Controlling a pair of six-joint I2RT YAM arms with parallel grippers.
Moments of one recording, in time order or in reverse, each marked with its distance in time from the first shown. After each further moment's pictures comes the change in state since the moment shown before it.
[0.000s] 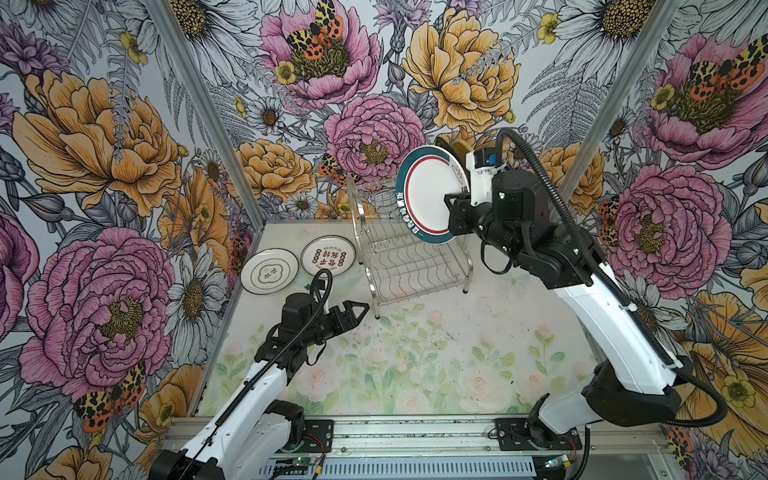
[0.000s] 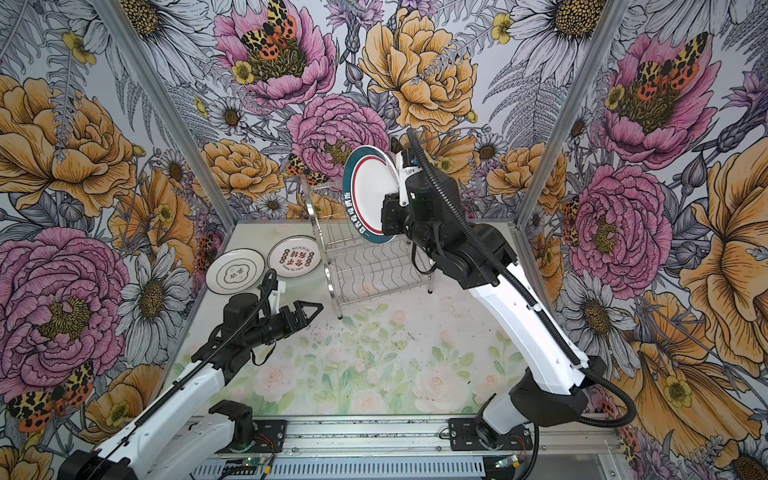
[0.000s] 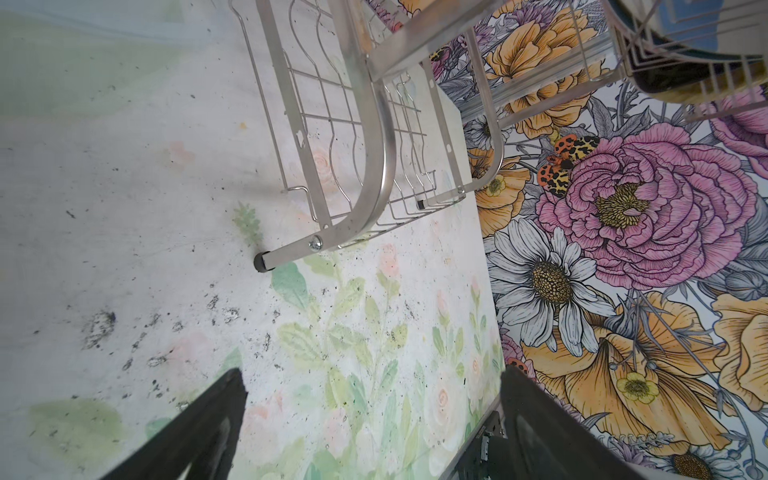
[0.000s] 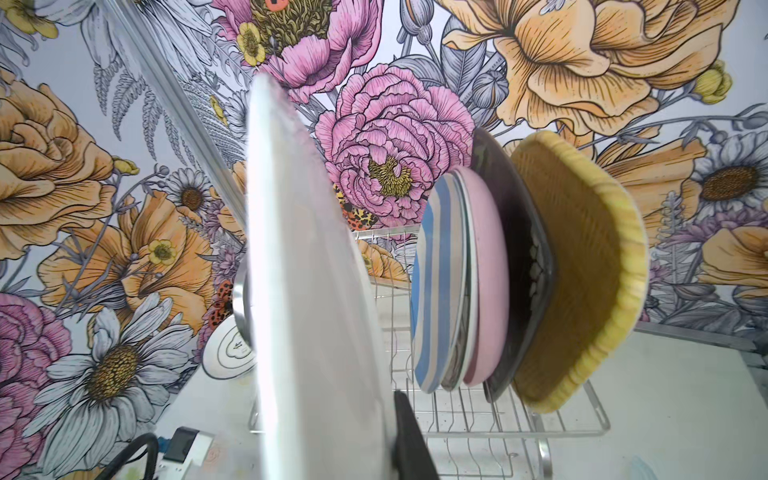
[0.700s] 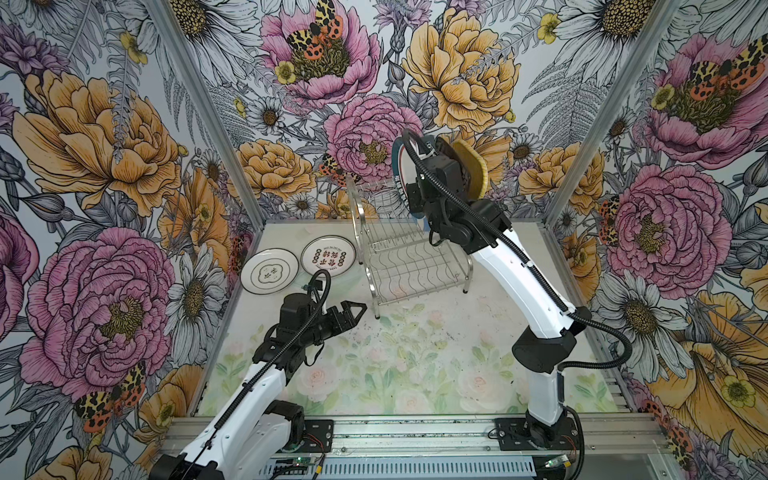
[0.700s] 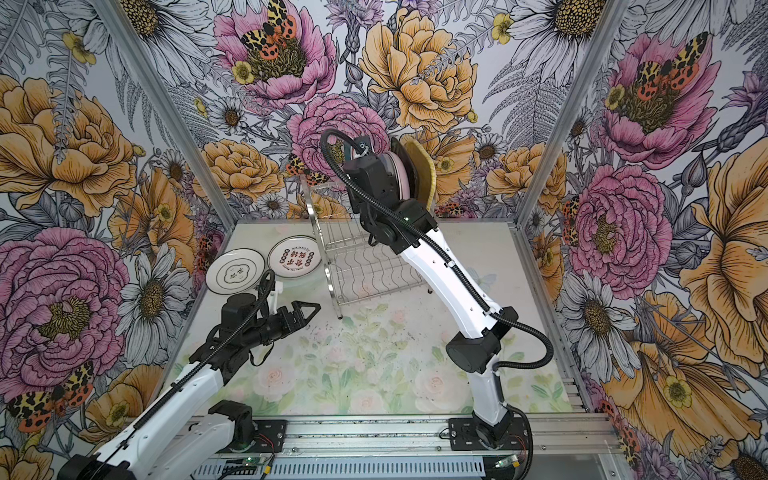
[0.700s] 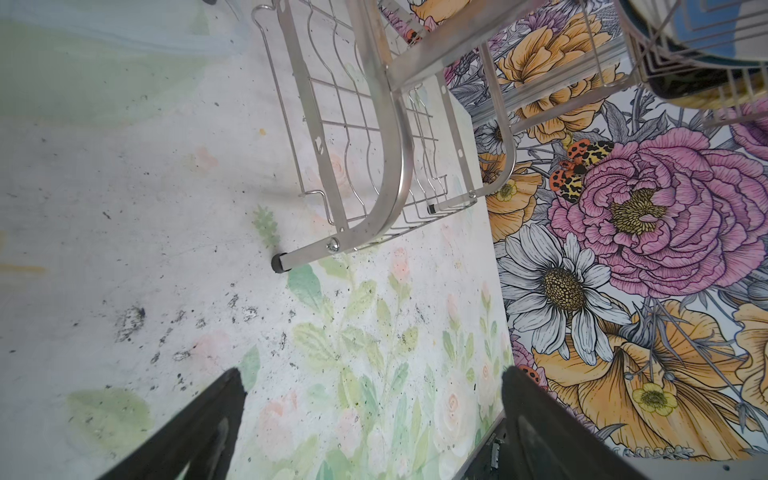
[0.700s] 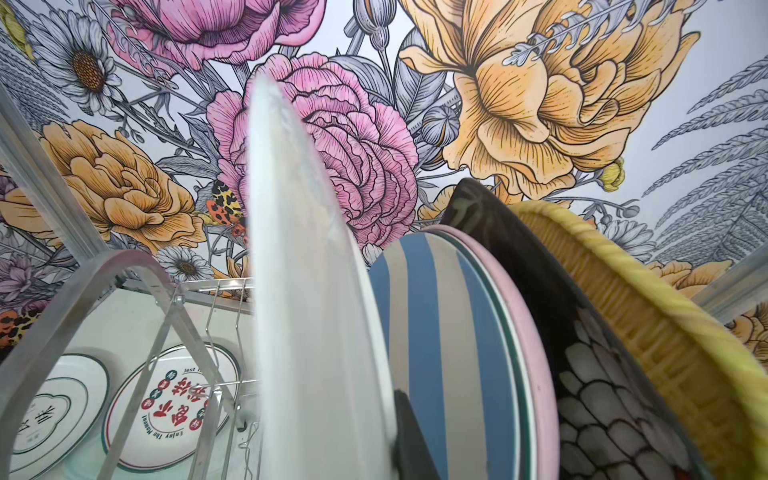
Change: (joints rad) left arm 0.019 -0.016 0.002 -0.040 -0.014 0.022; right arm 0.020 0.444 0.394 -0.003 0.318 -0.200
